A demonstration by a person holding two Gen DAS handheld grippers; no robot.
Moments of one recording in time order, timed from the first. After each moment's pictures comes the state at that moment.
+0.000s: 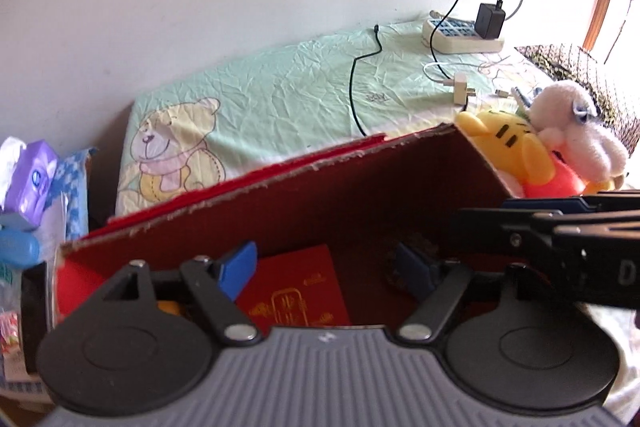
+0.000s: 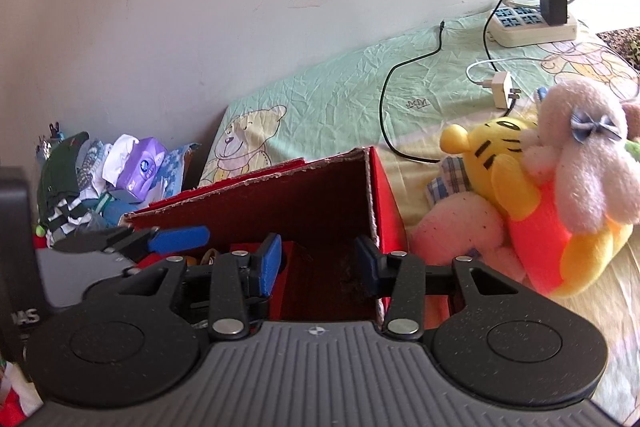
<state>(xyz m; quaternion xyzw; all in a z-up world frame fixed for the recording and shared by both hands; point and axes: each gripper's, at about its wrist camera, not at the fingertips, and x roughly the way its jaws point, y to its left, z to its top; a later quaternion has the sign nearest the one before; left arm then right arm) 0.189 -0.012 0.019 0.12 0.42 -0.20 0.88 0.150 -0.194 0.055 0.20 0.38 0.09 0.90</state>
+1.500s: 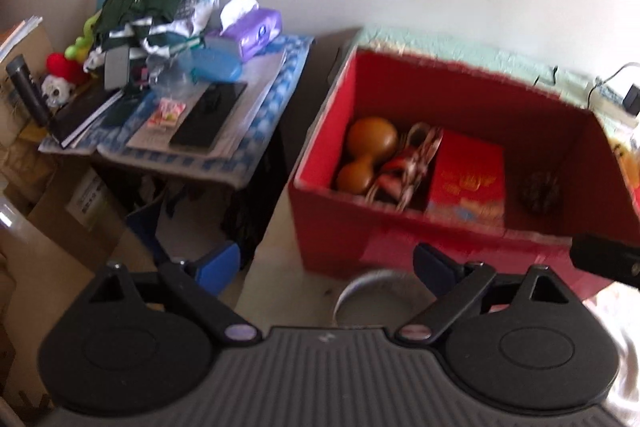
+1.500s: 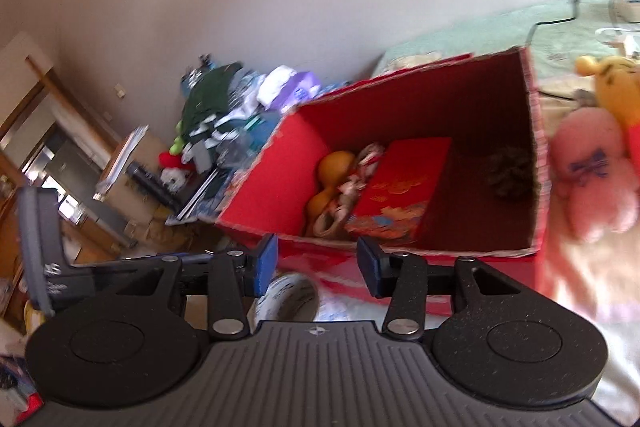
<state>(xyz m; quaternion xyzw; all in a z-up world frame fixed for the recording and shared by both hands) 0.030 0.107 0.018 -0.03 0.43 0.08 0.90 0.060 -0.155 0.047 0.20 0.37 0.32 0.85</state>
